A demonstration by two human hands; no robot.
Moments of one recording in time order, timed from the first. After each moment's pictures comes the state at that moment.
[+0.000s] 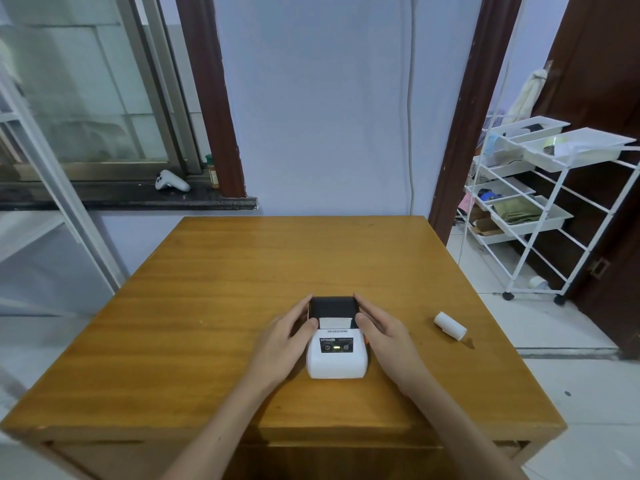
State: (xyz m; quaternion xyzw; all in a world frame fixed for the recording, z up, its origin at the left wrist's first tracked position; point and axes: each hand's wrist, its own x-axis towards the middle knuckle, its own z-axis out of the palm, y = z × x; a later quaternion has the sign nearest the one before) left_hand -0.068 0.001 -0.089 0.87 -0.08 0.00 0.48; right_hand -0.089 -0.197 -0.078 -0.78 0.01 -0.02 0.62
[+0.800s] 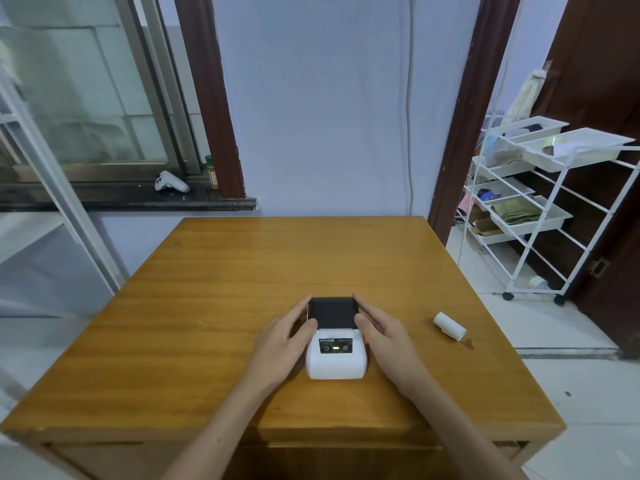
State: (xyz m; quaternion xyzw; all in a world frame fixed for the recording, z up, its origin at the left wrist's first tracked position) left_hand -0.069 0.000 -0.085 0.88 -0.09 0.00 0.47; right_hand -0.088 -0.197 -0.079 -0.79 -0.01 -0.03 0.62
